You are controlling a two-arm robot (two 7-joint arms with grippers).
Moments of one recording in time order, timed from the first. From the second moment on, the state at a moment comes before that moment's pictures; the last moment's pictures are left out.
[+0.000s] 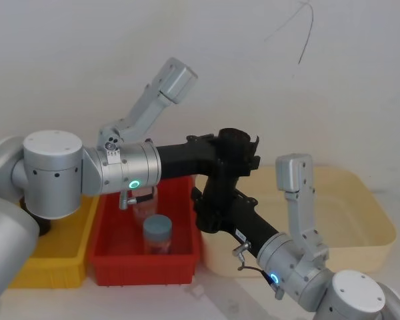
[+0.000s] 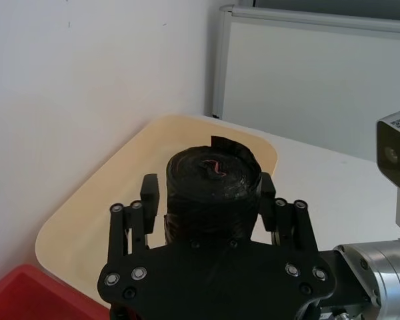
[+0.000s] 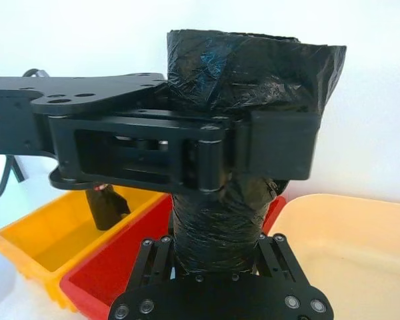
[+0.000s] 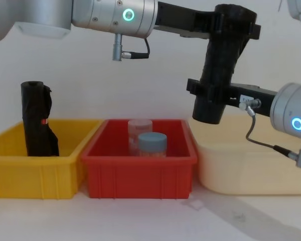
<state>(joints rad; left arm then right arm) -0.91 0.19 0.66 -1.22 -0.54 0.41 -0.66 0.34 0.18 -0.35 -1.48 0.39 0.12 0.25</state>
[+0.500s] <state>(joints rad) -0.86 0.24 0.60 -1.30 -0.60 0.47 -0.60 0.36 0.17 -0.32 -1.44 0.37 0.11 0.23</state>
